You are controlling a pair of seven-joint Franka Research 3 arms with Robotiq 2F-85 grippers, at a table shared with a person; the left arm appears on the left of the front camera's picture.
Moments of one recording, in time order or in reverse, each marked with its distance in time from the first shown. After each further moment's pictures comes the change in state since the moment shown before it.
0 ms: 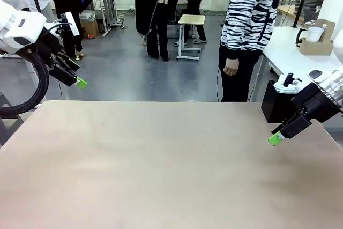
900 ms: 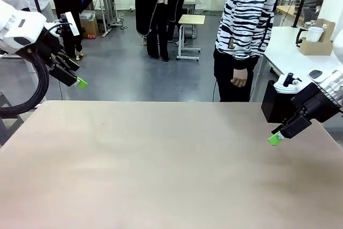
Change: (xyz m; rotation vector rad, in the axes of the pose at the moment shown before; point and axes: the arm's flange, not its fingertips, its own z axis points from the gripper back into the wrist) left arm 0.000 0.000 0.000 0.000 0.000 0.000; right arm 0.000 0.000 0.000 0.000 0.000 0.000
